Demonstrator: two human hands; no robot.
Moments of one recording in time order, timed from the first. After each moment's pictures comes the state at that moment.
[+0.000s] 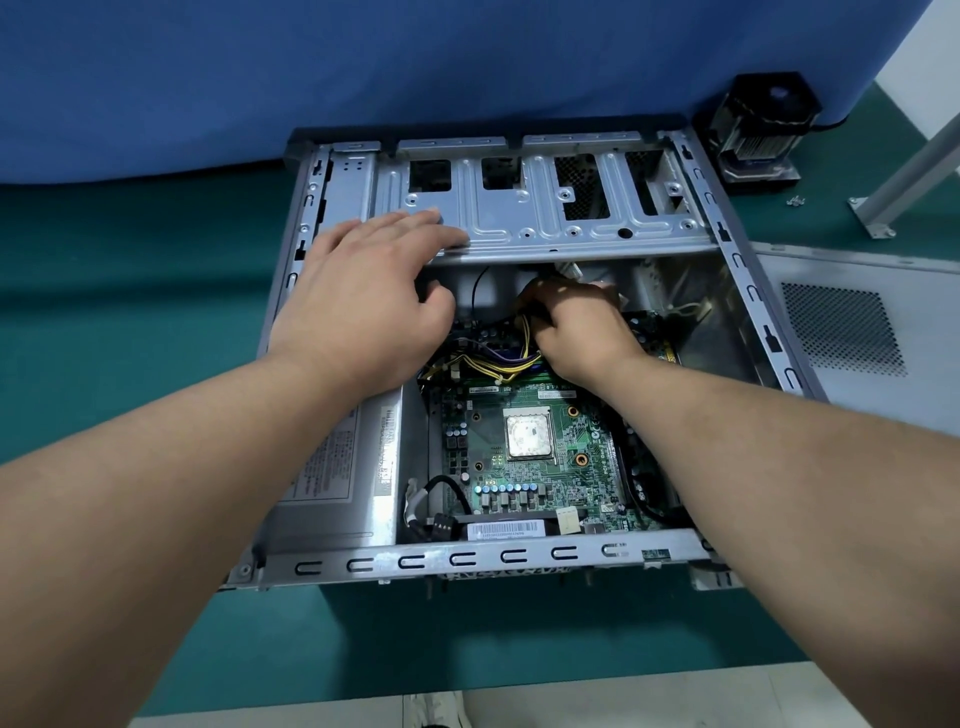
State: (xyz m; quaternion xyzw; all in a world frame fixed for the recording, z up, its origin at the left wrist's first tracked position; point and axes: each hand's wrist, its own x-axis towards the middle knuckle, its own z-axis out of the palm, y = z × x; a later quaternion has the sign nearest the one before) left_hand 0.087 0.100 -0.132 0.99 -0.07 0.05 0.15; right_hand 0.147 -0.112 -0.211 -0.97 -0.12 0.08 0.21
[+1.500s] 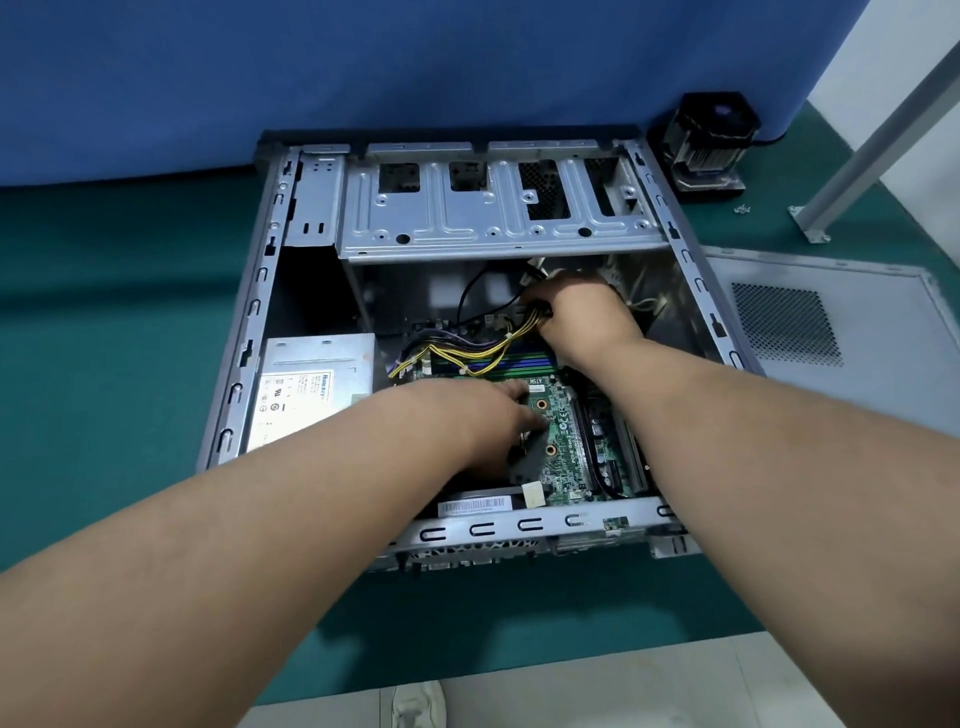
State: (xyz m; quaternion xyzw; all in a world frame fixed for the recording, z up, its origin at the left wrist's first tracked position) left_hand 0.062 0.004 -0.162 0.89 -0.29 -0.35 -0.06; right_hand 0.156 -0.138 -0.202 -0.99 -0.12 0.06 0.09
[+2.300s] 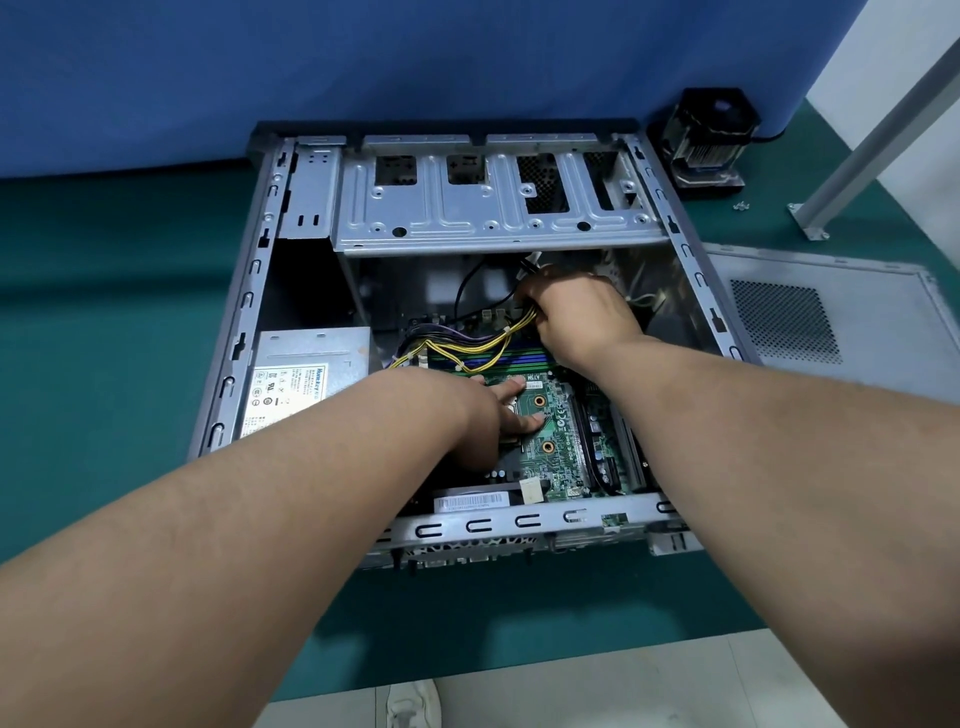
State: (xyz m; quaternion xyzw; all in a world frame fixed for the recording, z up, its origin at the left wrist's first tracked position) left_hand 0.069 0.007 -0.163 0.86 -0.24 -0.45 -0.05; right_hand 0.147 -0.138 -0.200 -0.99 -0.15 0.02 0.03
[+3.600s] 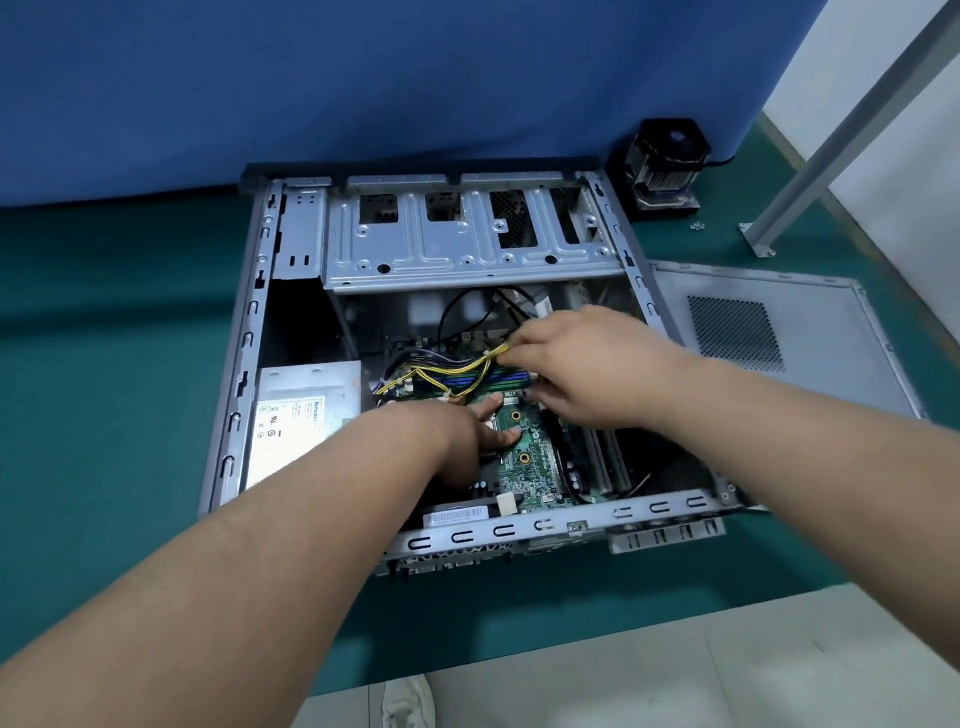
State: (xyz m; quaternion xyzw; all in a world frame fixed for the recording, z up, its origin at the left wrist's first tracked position) left_hand 0.069 0.010 -0.168 0.86 -0.25 -0.44 -0.03; right_hand 0.102 -0.168 -0.127 -0.90 -0.40 0.09 -0.10
